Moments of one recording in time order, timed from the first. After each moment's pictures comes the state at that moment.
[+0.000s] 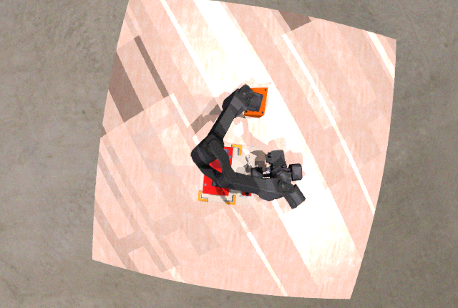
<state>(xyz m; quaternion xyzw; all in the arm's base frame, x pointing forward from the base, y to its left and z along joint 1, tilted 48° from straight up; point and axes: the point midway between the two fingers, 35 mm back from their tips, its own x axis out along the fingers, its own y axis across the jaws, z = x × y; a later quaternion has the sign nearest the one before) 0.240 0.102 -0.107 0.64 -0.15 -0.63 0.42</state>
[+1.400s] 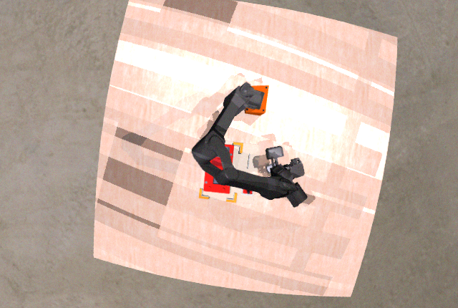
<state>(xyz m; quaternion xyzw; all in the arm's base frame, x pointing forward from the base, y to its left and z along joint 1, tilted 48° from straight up) 0.239 0.107 -0.102 0.76 -0.53 -0.37 -0.11</state>
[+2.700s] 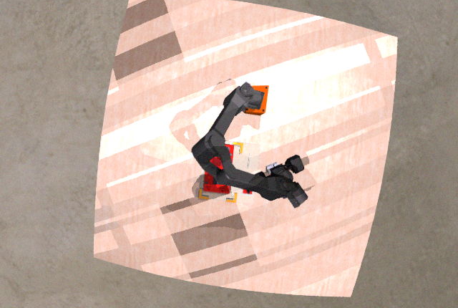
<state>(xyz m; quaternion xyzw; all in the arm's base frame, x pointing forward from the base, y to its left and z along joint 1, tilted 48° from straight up) 0.238 0.112 -0.098 0.52 -0.65 0.04 -0.55</state>
